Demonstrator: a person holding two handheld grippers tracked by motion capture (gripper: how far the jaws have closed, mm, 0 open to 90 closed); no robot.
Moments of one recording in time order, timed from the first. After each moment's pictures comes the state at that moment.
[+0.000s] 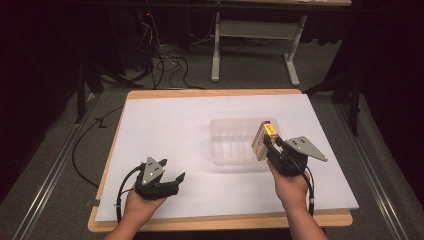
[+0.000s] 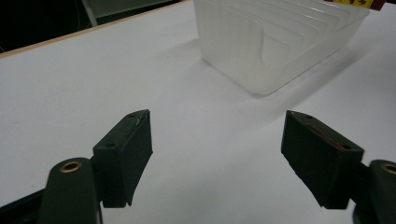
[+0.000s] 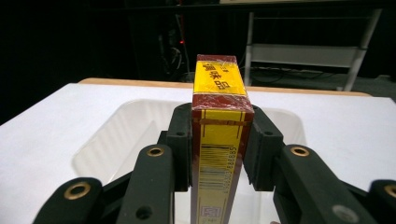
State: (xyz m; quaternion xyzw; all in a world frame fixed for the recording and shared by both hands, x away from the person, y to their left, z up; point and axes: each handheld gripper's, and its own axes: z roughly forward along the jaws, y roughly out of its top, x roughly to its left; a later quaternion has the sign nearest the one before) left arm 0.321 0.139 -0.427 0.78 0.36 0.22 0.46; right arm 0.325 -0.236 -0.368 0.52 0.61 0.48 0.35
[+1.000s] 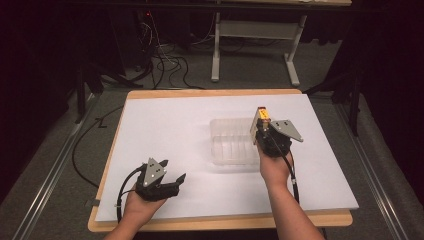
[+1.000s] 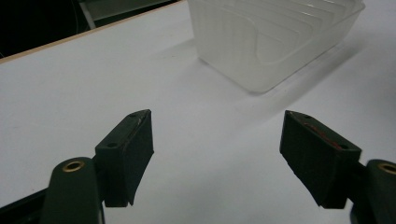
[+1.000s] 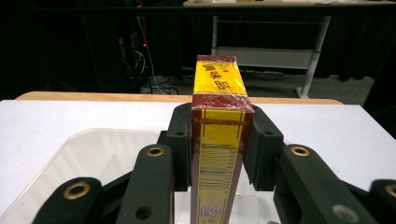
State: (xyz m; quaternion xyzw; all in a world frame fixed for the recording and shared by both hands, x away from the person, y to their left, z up) left arm 0.318 0.136 -0.427 0.79 0.34 0.23 0.45; right arm 0.380 -0.209 -0.374 0.56 0.58 0.43 0.40
